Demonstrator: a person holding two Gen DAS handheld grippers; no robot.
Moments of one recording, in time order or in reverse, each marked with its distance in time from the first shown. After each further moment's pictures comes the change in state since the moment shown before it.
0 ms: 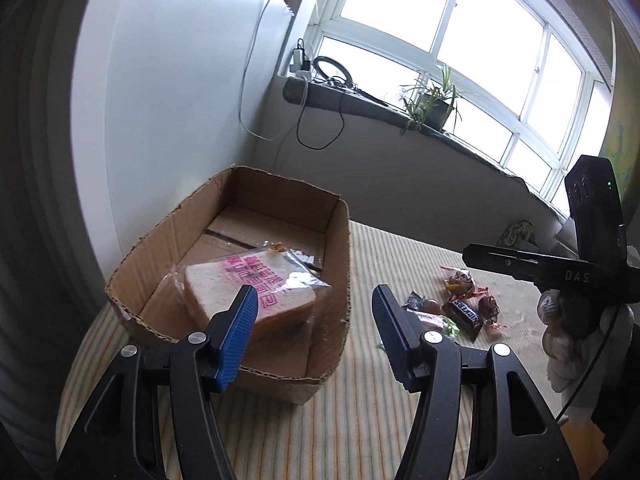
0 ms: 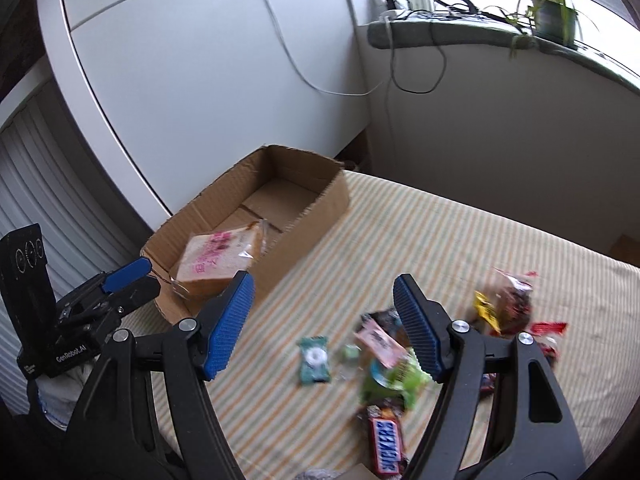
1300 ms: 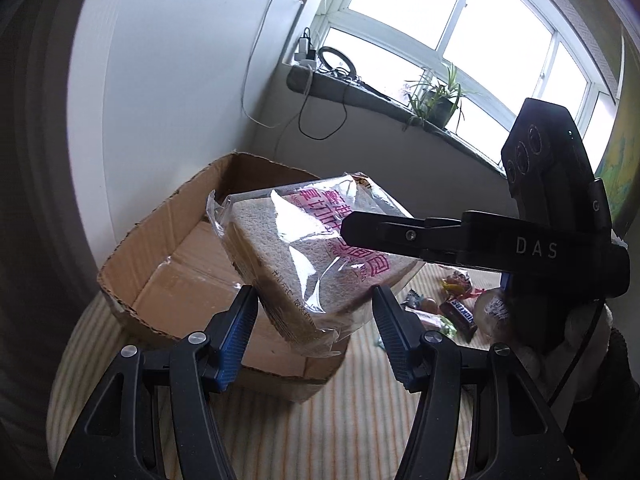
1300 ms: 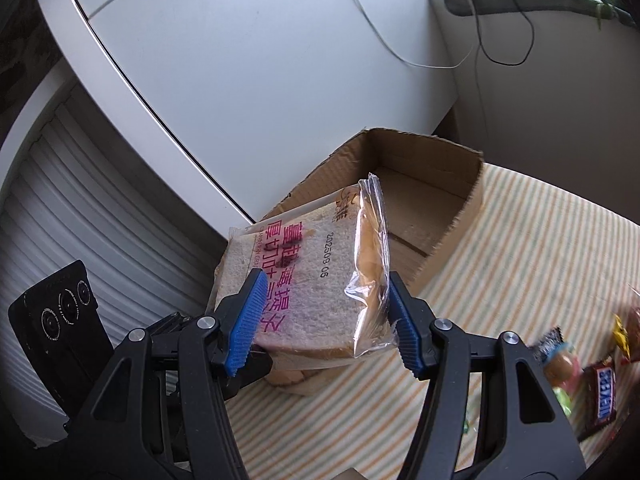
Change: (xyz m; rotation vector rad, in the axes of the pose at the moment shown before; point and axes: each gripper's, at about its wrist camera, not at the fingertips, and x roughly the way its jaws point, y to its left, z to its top) left arm 0.013 0.013 -0.001 -0.057 0.038 -0.009; right arm 0.080 0.070 0.026 0.017 0.082 0.298
